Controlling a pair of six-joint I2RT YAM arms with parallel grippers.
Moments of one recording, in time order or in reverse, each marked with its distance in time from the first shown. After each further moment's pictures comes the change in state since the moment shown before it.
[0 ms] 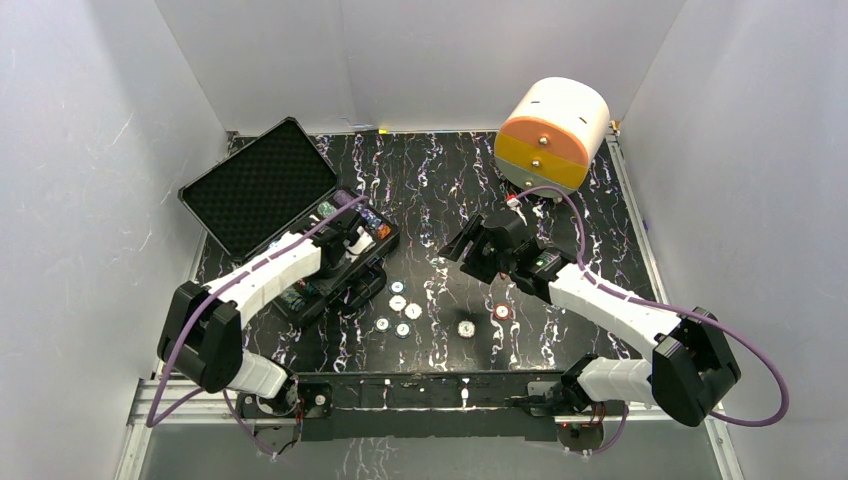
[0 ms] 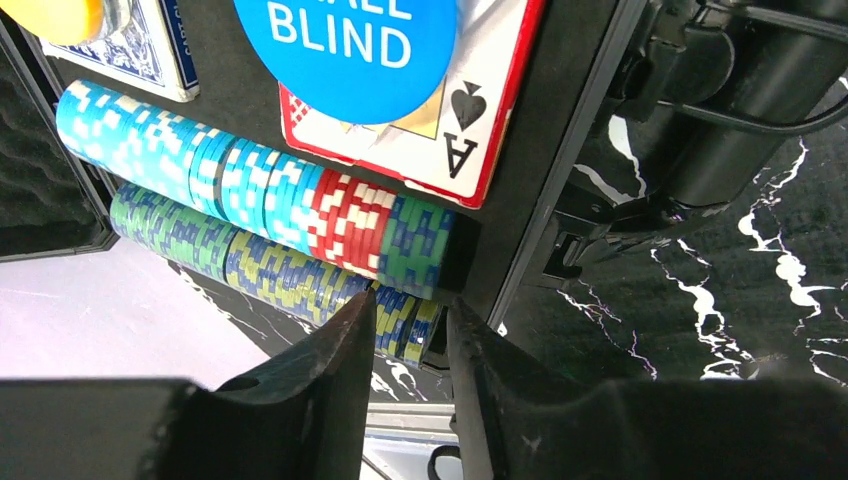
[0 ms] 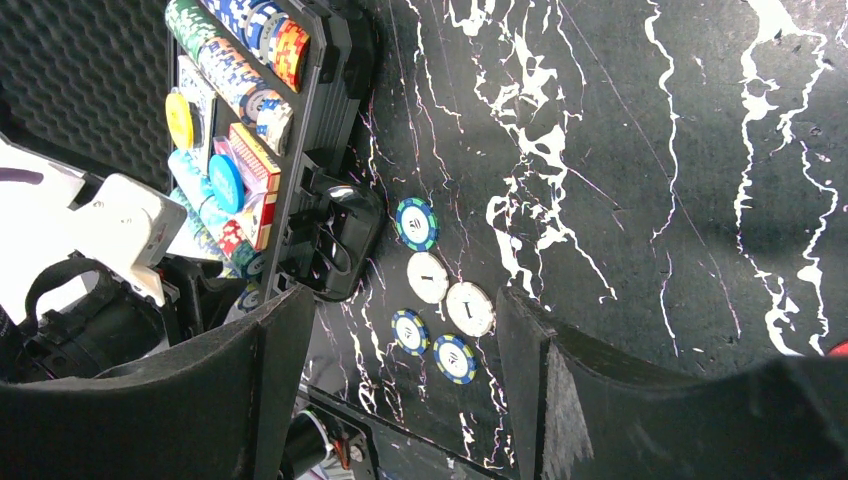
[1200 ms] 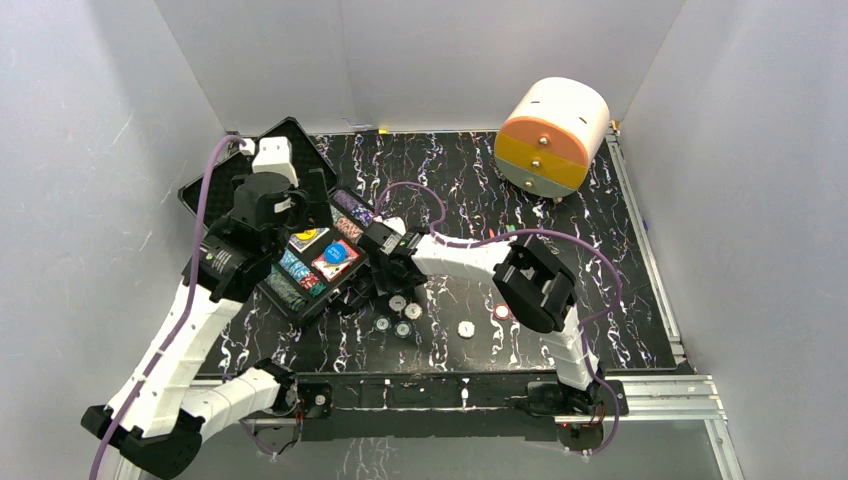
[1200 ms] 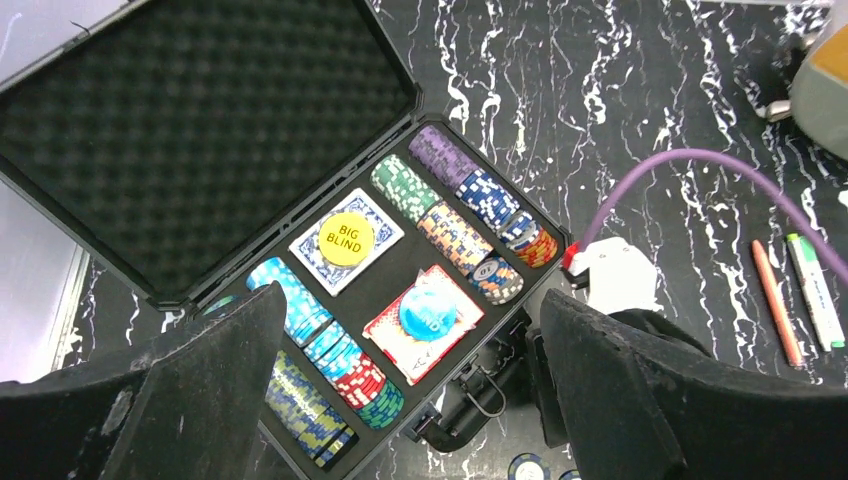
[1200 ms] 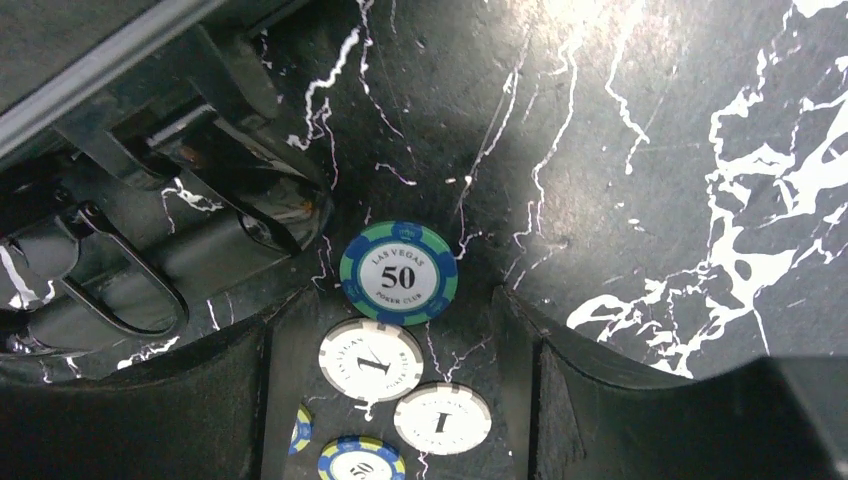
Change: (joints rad) left arm 0.035 -0.439 0.279 0.222 -0.088 -0.444; right arm 0.334 0.844 0.758 -0.428 0.192 -0.453
